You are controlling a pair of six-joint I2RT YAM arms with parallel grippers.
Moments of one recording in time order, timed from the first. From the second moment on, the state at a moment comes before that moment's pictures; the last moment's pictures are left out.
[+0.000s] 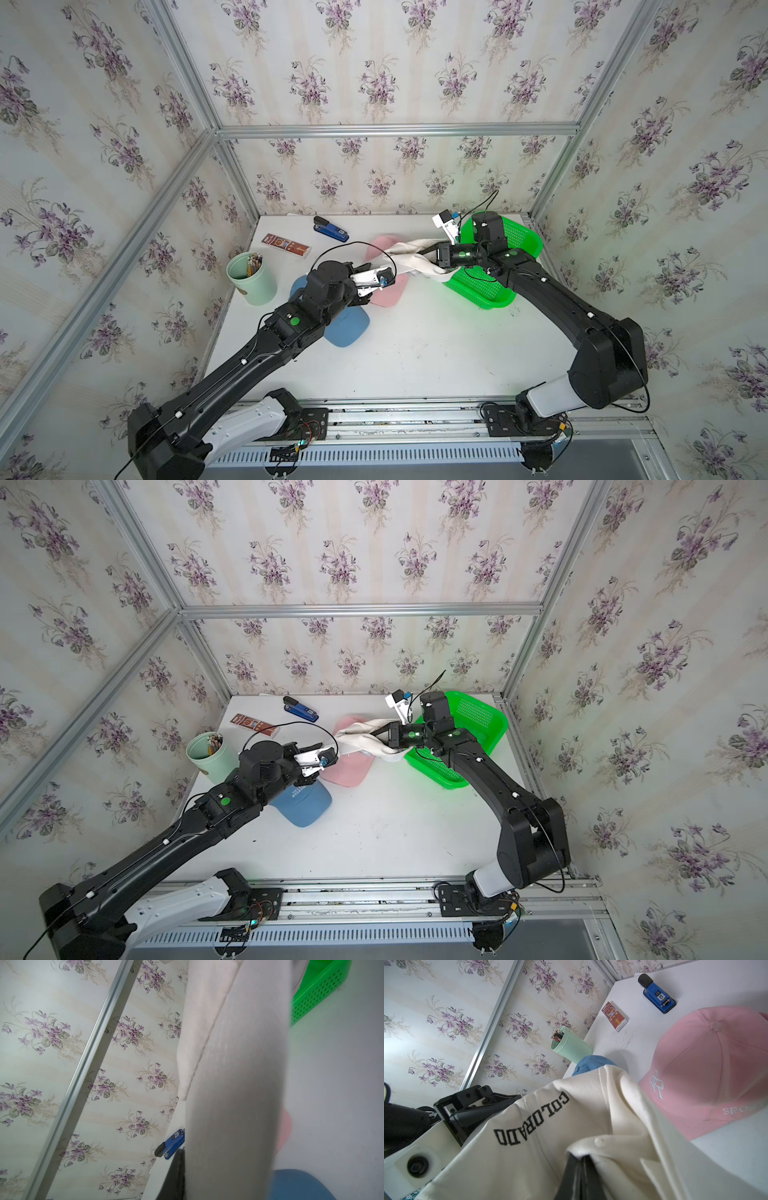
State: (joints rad) left arm -0.67 1.03 0.95 -0.29 -0.17 0.81; right arm 0.39 1.51 1.22 -0.25 -0.91 0.47
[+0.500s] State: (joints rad) left arm -0.55 1.06 1.01 -0.41 -0.02 0.62; right arm 0.37 1.51 1.24 -0.21 -0.89 0.49
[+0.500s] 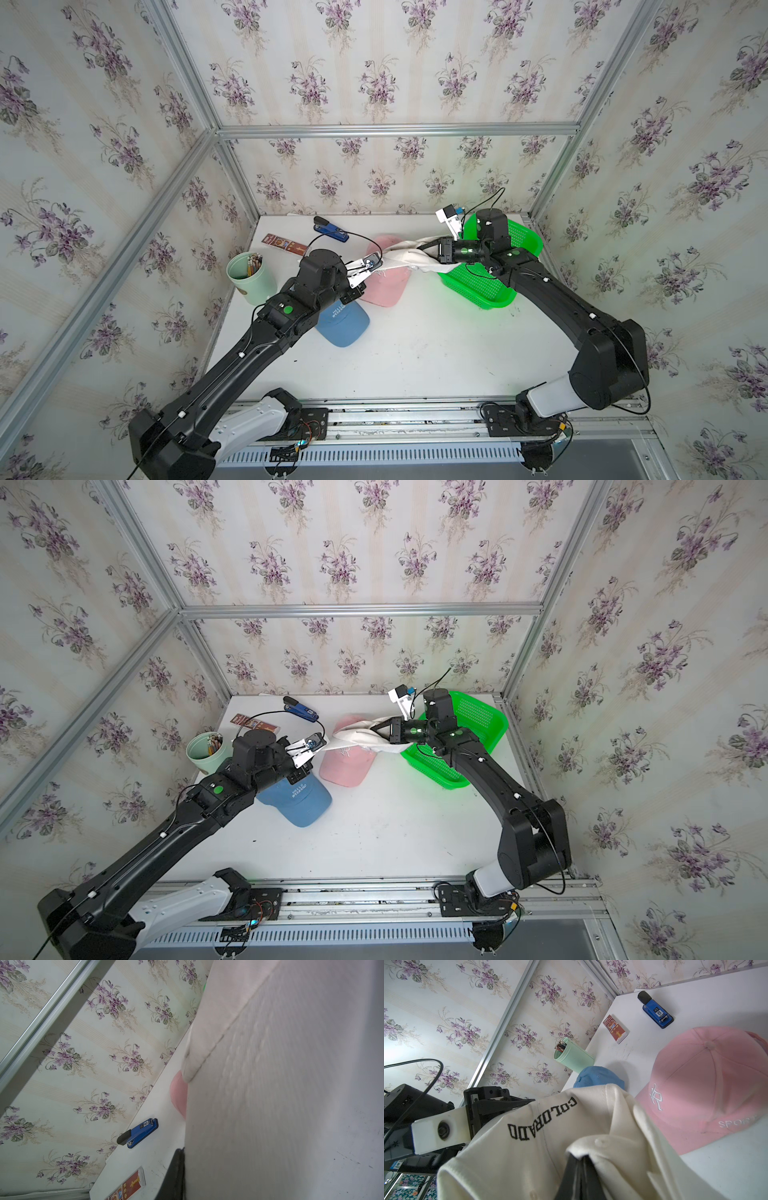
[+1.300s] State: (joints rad) left arm -0.54 1.09 1.07 -0.52 -0.08 0.48; right arm 0.30 1.43 1.31 -0.28 -0.76 0.48
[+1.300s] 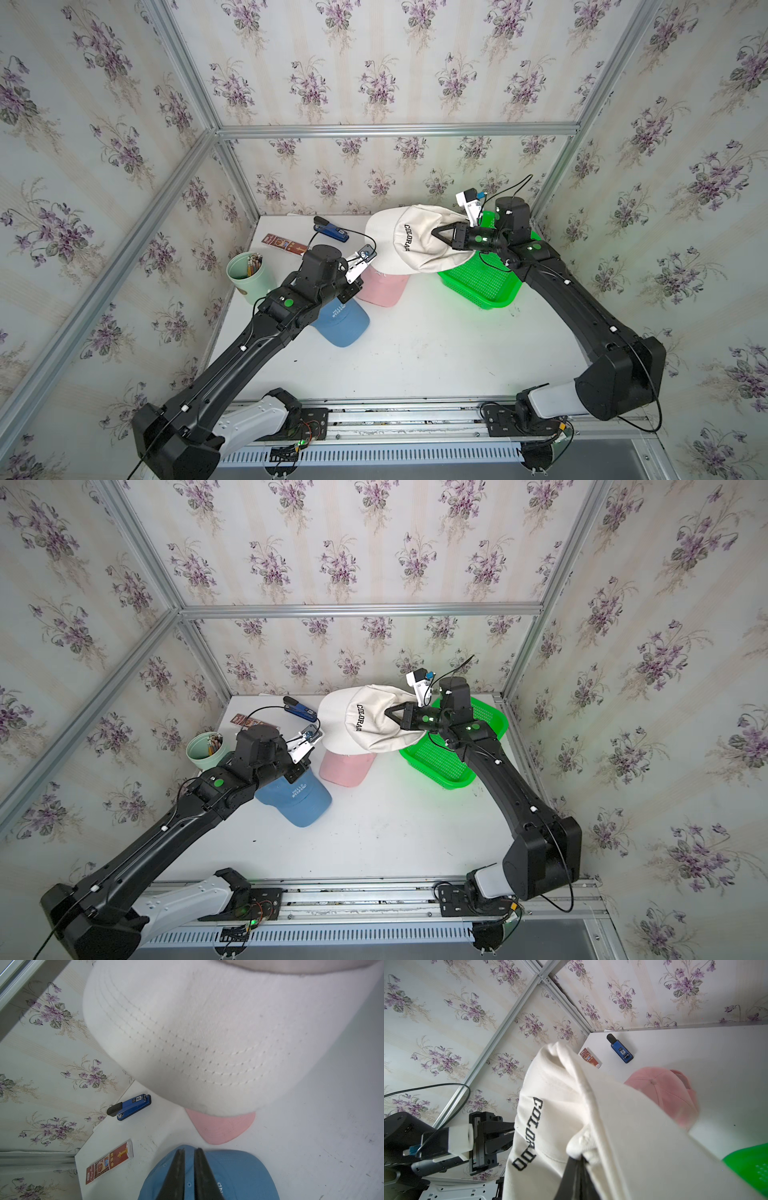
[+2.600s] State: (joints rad) left arm -0.54 1.13 1.10 -0.62 0.03 0.31; right arm 0.30 1.48 1.11 0.04 -0.35 0.66
